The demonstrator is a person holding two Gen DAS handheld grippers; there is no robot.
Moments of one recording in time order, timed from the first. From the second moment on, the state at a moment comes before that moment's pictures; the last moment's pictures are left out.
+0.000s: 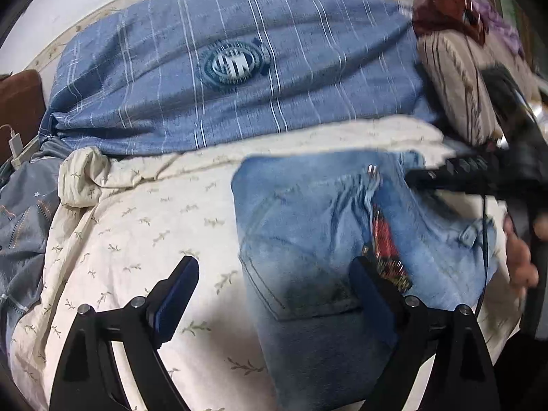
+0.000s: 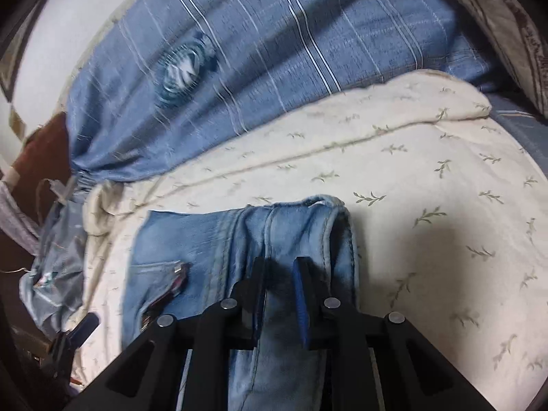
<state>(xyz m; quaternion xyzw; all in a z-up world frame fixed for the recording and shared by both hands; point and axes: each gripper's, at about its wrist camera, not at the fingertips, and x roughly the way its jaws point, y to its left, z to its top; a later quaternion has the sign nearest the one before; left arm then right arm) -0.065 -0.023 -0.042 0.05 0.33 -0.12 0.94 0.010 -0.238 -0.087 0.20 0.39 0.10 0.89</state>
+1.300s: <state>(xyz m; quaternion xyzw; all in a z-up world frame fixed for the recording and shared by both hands) -0.053 -0.011 -0.061 0.07 0.37 -0.06 0.92 -0.077 -0.215 -0.096 0.12 0.41 0.10 0.90</state>
